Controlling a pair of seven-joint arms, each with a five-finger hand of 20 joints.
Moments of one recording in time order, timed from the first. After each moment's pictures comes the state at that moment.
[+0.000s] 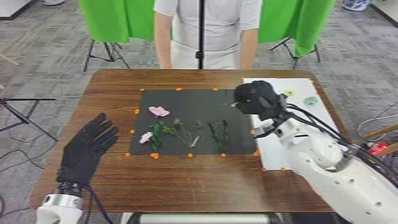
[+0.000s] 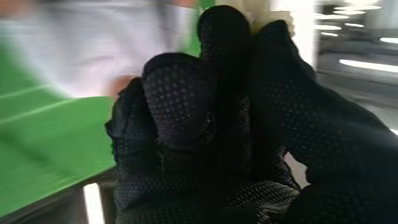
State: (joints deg) left arm 127.1 -74.9 -102.5 -118.0 46.5 -7.8 7.2; right arm -75.0 -47.7 53.8 -100.2 -127.1 14.9 -4.5
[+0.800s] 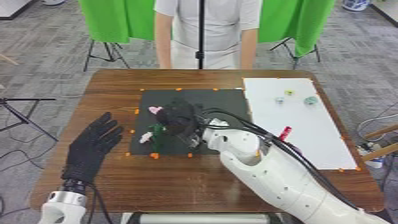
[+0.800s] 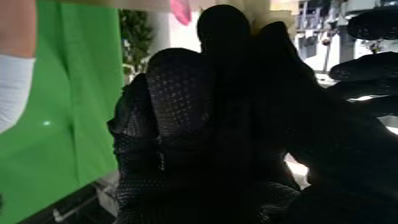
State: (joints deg) left arm 126.2 -72.4 -100.4 -117.4 45.6 -6.7 7.6; right arm -63.2 -69.5 37.7 -85.1 -144.7 7.6 -11.5
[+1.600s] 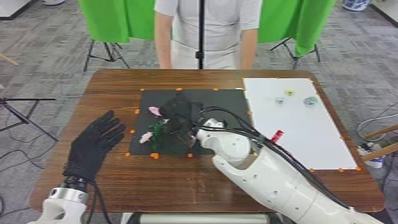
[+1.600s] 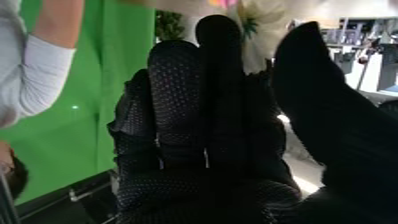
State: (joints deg) left arm 124.9 -71.9 -100.4 -116.8 45.7 -7.7 6.4; right arm -62.9 -71.9 36.7 -83.6 -152.9 7.1 -1.3
